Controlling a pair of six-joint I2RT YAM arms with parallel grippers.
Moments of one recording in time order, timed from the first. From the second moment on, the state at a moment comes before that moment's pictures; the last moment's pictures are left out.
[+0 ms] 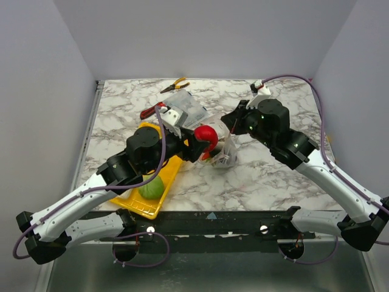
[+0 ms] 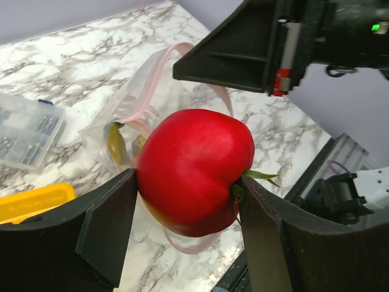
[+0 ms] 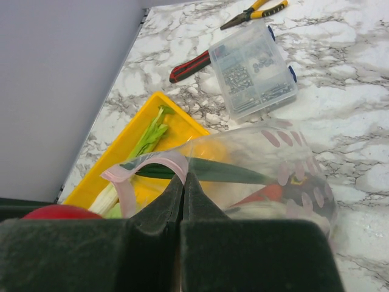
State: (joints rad) left arm -0.95 0.91 1.07 -0.26 -0.09 -0.30; right arm 0.75 1.16 1.25 -0.36 0.17 0.51
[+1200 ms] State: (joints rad) left arm -0.97 1.24 1.42 -0.53 -0.30 -0.30; right arm 0.75 1.13 1.25 -0.35 0.04 0.56
